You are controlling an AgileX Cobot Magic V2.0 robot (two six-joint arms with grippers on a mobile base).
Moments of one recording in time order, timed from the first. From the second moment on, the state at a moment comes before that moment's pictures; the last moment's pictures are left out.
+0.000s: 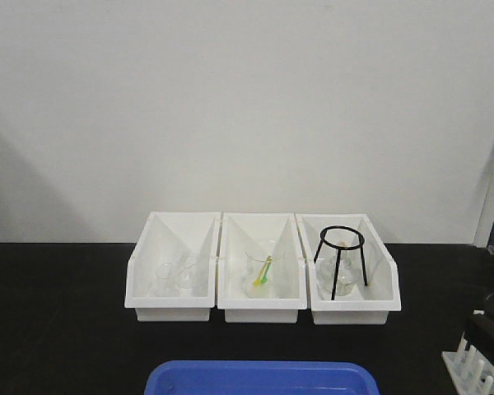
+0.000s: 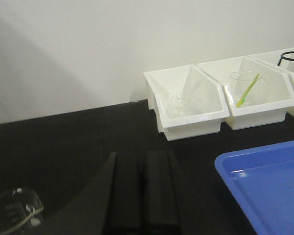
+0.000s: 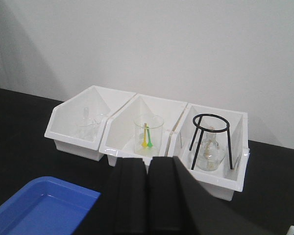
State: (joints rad) left arm -0.15 0.26 -0.23 0.04 0.19 -0.03; right arm 0.37 0.65 -0.54 -0.27 0.09 0.24
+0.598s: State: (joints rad) left arm -0.10 -0.01 0.03 0.01 0.18 -0.01; right arm 0.37 0.65 -0.54 -0.27 0.09 0.24
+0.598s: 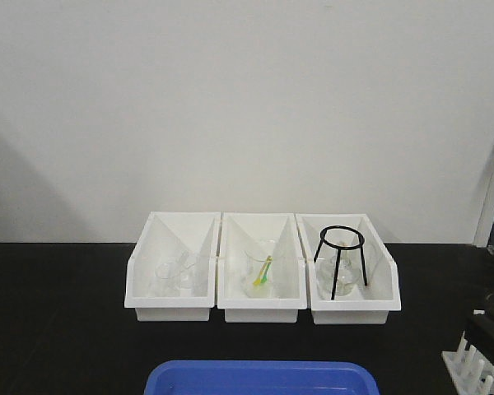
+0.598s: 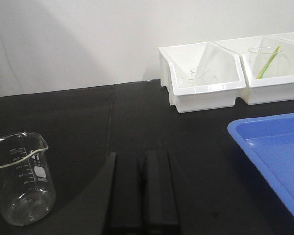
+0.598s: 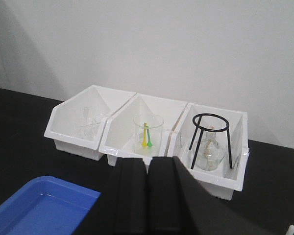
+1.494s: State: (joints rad) left arm -0.10 -0.01 0.03 0.01 0.18 -0.01; right arm 0.37 0.65 -0.53 -0.23 0.09 0.24
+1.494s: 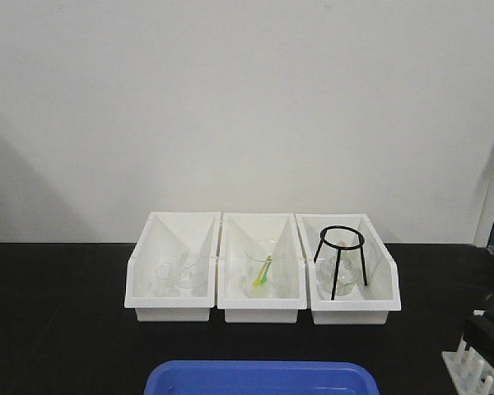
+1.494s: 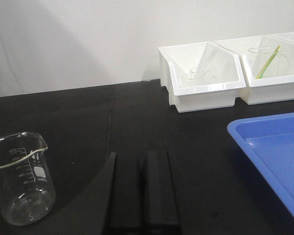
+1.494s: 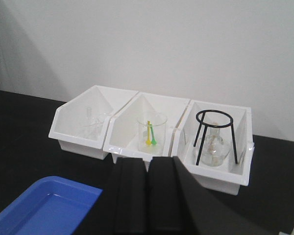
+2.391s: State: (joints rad) left arm -0.10 -0.01 0.03 0.01 0.18 -0.01; right arm 0.06 -0.01 0.03 0.01 0.13 0.02
